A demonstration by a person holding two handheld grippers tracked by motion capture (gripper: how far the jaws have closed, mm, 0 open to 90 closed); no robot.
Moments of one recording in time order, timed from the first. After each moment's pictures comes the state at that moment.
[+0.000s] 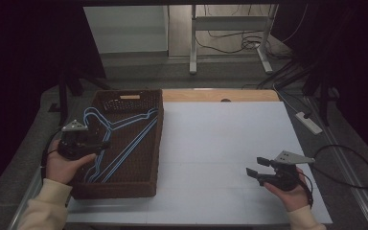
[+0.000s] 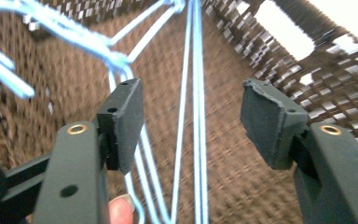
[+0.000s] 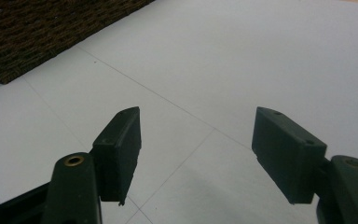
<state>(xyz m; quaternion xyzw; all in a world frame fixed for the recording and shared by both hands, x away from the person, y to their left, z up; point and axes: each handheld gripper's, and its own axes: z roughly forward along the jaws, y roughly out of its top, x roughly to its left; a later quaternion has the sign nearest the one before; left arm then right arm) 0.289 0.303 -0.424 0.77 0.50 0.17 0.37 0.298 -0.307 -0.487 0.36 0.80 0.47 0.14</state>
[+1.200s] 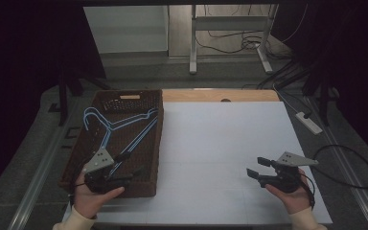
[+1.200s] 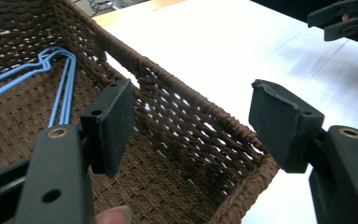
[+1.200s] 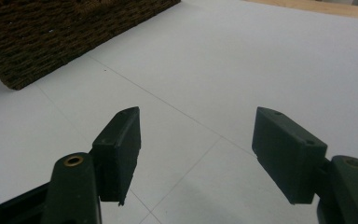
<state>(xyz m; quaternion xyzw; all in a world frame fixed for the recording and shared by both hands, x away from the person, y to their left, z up) 0.221 0.209 -0.434 0.77 0.38 0.17 0.48 0.290 -0.306 -0.479 0.34 0.79 0.48 0.14</state>
